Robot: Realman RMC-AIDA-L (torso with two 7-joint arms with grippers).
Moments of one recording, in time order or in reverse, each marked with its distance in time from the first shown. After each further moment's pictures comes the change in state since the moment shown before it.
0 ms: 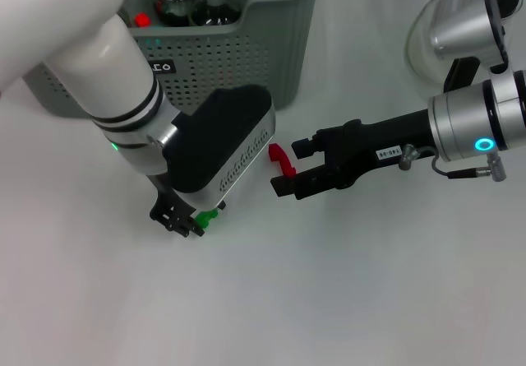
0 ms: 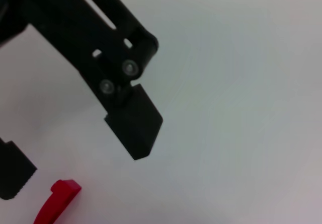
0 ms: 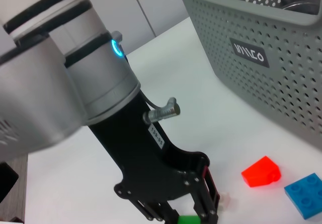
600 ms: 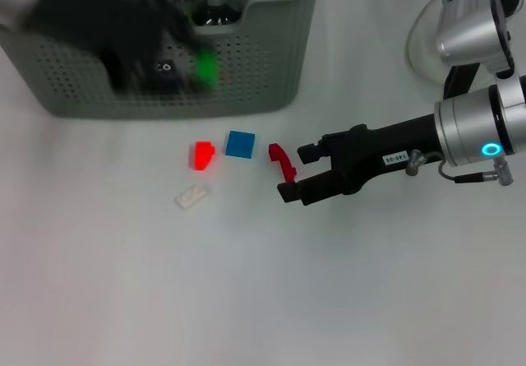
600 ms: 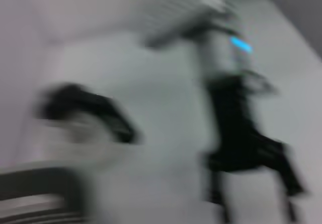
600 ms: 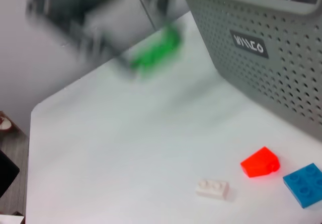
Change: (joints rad) left arm -0.106 0.094 -0.892 0.165 -0.295 0.460 -0.080; right arm -0.011 -0.007 -0.003 0.000 -0.006 -0.011 -0.009
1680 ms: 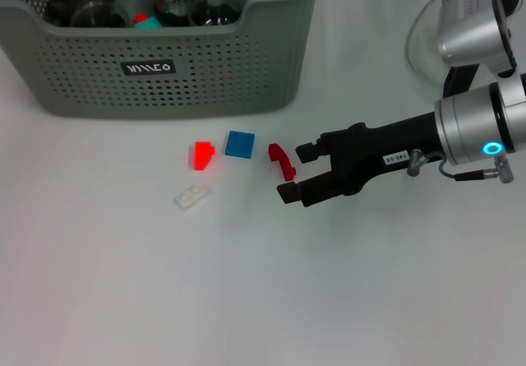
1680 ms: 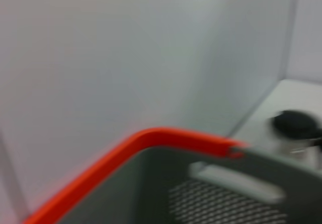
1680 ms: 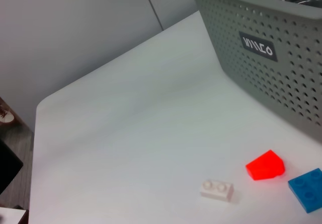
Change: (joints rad) left arm -0.021 0.174 -0.021 -0.251 -0.119 -0.473 -0.404; right arm 0.002 0.000 0.002 -0.009 -0.003 -0.015 -0.026
